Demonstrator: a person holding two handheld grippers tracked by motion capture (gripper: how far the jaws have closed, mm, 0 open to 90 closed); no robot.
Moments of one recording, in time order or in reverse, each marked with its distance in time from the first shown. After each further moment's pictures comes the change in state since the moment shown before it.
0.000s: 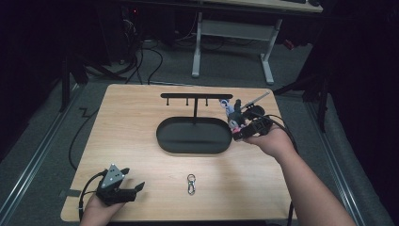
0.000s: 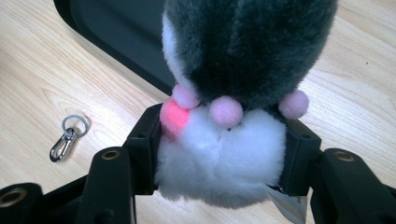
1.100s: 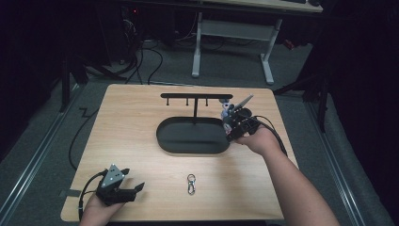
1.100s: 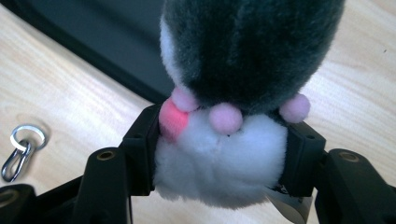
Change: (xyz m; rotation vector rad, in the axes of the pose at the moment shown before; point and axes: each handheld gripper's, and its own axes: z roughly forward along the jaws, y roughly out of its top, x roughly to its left) left arm 0.002 -0.001 0.000 0.011 -0.009 -0.001; right arm 0.001 0.017 0.048 0.107 -0.077 0.012
